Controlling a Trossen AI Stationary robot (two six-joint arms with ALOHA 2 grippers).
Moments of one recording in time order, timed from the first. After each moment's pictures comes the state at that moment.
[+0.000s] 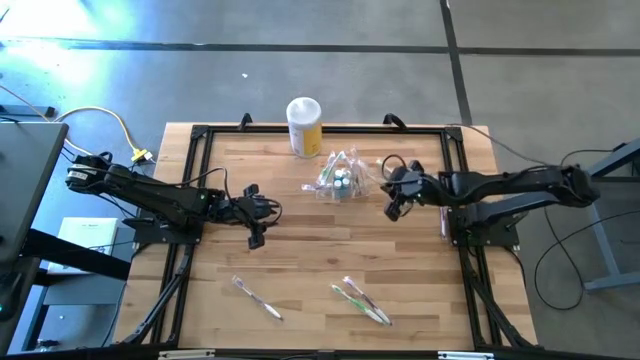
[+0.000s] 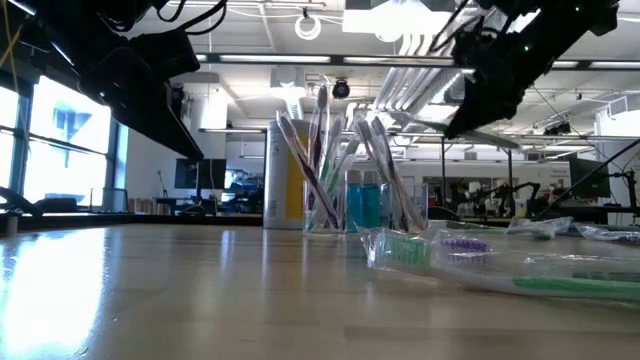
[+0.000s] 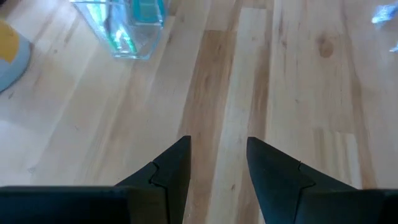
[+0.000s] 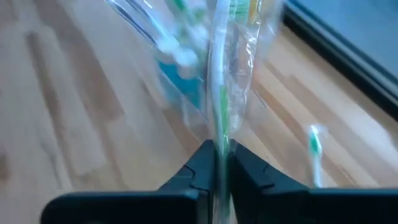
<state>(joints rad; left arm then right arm) -0.15 1.05 0.53 -0.18 -0.28 -0.21 -0.07 1.03 0.65 -0.38 0.38 0.35</state>
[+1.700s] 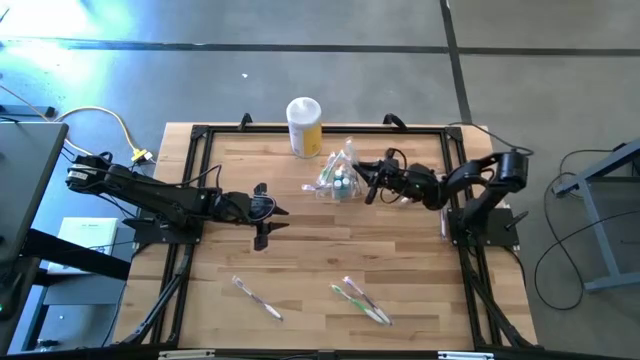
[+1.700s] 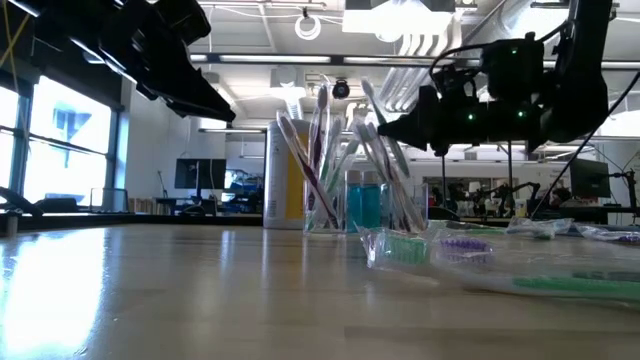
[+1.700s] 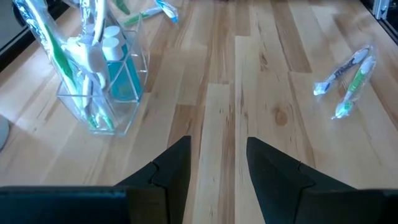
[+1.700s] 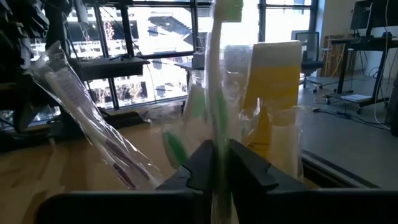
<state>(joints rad) -0.15 1.05 0.53 0.07 -0.22 -0.13 -0.32 1.68 0.31 1.43 0.10 0.07</state>
